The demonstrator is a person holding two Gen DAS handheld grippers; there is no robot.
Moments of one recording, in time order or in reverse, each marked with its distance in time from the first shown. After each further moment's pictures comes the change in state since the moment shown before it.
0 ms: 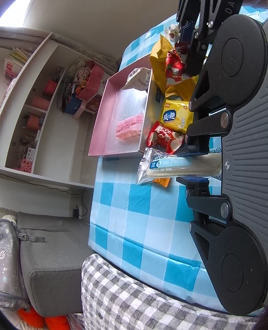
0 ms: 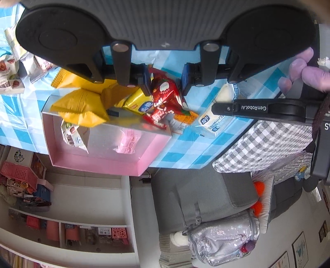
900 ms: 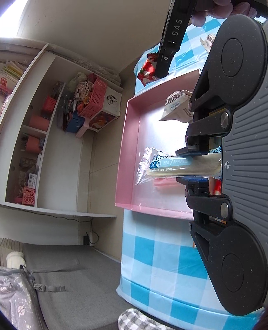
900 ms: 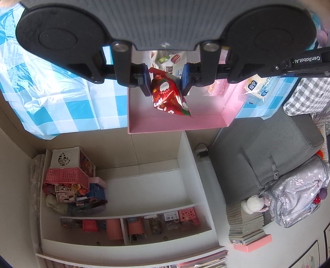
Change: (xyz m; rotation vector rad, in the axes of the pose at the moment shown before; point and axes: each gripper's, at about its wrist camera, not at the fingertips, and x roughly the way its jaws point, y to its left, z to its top) left arm 0.082 -0.088 0.075 0.066 0.002 -0.063; right arm 0.036 -0.134 0.057 0.215 -0.077 -0.213
